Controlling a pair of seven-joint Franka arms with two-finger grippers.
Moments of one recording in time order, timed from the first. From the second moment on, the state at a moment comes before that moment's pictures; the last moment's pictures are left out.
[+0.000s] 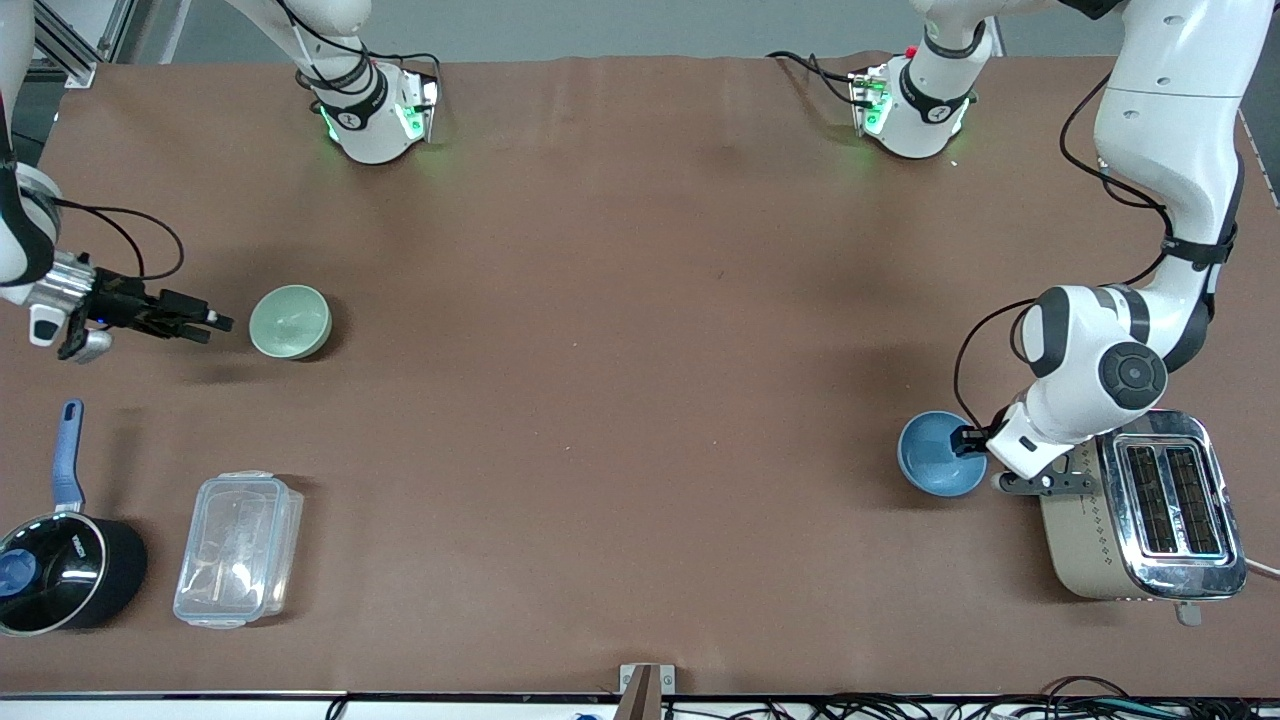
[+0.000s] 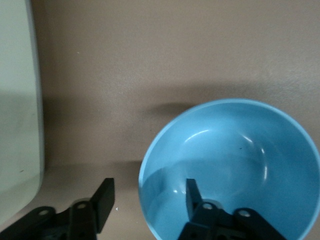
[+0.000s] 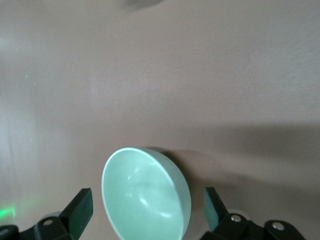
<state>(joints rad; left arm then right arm) 0.08 0.58 -0.12 -1.83 0.12 2.44 -0.06 -0.38 0.34 -0.19 -2.16 0.73 2.00 -1.03</state>
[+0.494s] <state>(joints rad) 0.08 0.58 -0.13 -1.82 0.12 2.44 -0.06 -0.37 0.42 -0.18 -2.18 0.83 2.09 -1.19</state>
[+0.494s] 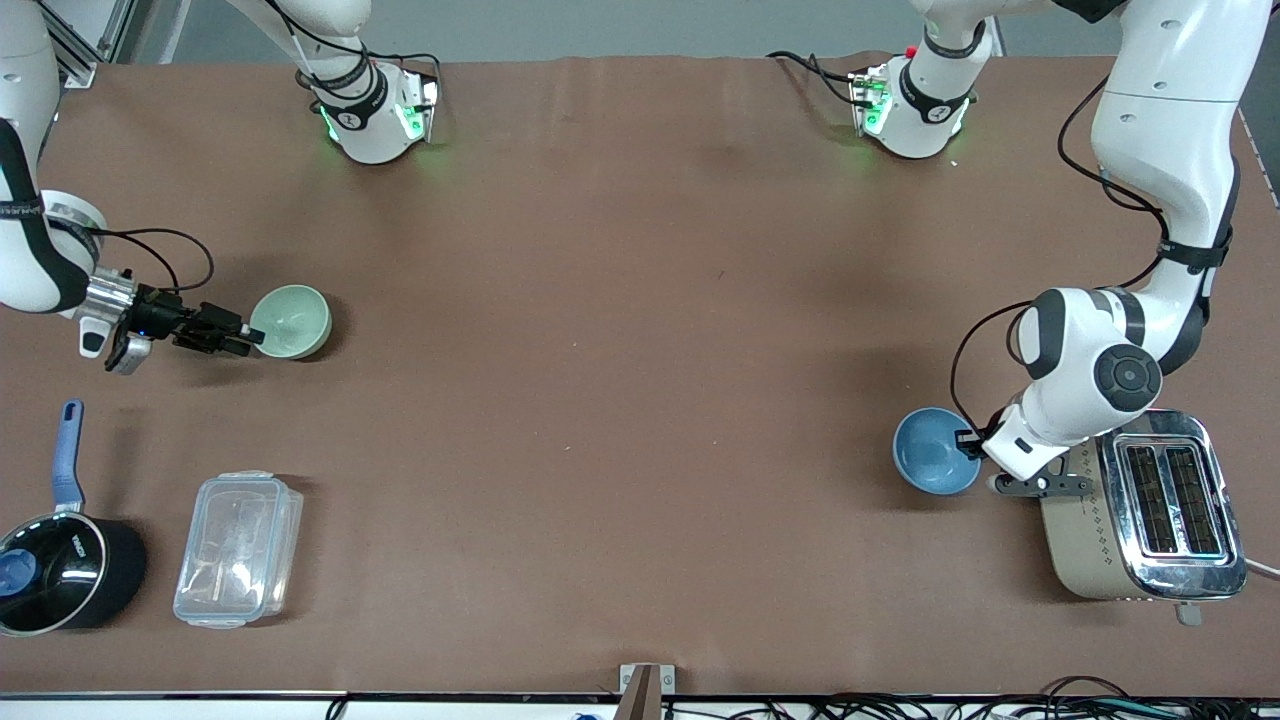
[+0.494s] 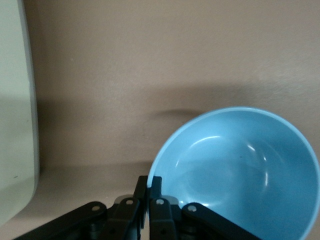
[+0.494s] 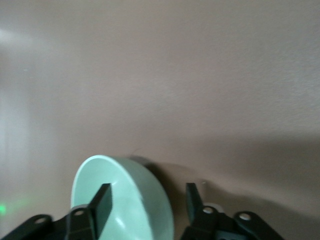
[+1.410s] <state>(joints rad) -0.43 0.59 -0.15 -1.73 0.12 2.44 -0.79 -0.30 0.20 -0.18 -2.24 0.72 2.23 -1.20</state>
